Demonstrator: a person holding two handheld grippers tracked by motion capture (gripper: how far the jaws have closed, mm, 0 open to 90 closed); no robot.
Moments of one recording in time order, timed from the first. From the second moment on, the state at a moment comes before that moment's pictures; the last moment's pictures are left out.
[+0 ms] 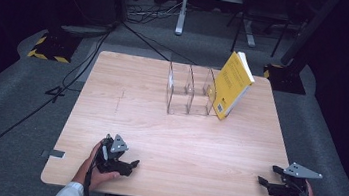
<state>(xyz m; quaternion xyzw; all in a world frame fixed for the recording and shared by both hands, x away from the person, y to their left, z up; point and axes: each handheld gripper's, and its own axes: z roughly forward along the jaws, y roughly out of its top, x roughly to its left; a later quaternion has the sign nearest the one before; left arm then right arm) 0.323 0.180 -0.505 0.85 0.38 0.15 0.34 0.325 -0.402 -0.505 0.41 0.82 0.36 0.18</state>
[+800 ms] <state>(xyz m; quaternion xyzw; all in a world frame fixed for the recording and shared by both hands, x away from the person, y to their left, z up) 0.325 0.179 -0.505 0.85 0.38 0.15 0.34 0.326 -0.402 -0.504 0.41 0.81 0.36 0.19</state>
